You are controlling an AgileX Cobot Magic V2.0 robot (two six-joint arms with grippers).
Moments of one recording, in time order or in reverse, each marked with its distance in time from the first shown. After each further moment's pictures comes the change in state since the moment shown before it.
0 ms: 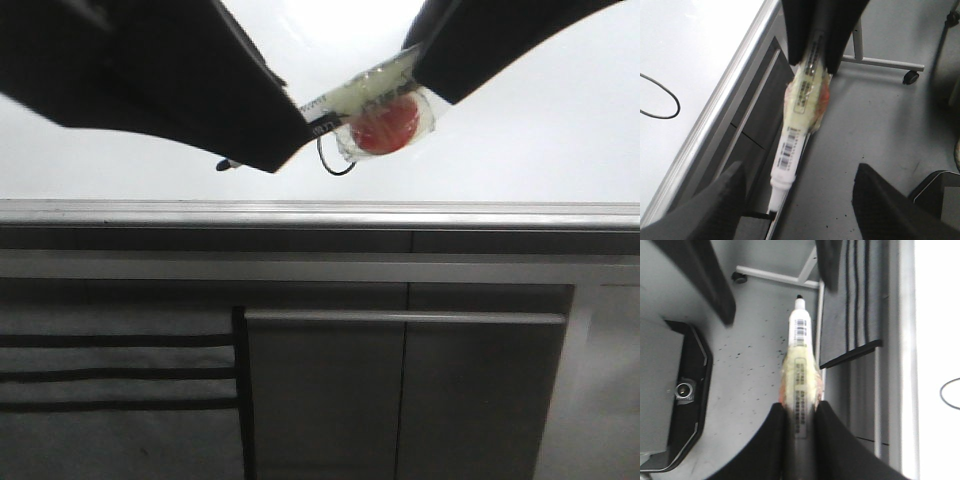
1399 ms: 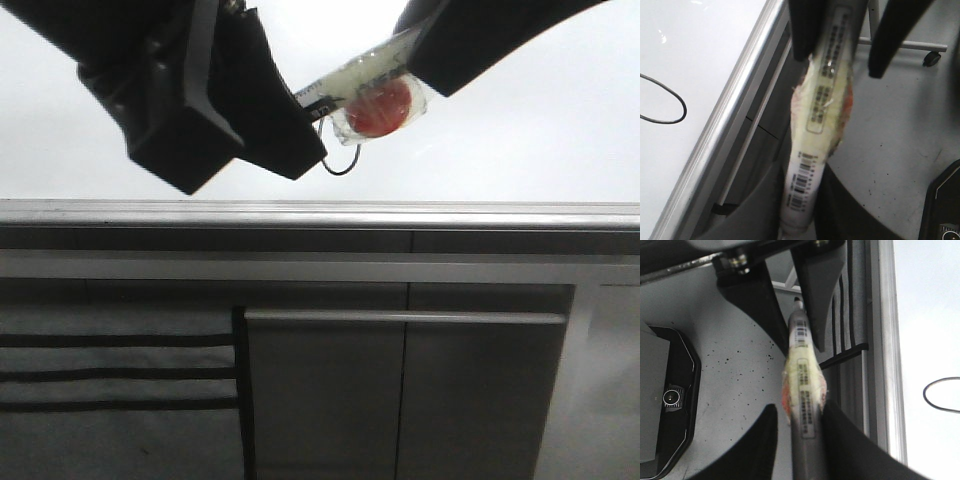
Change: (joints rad) left arm 0.041 0.128 -0.033 0.053 -0.066 0.012; right arm -0.002 -0.002 0.002 0.002 -0.026 0.002
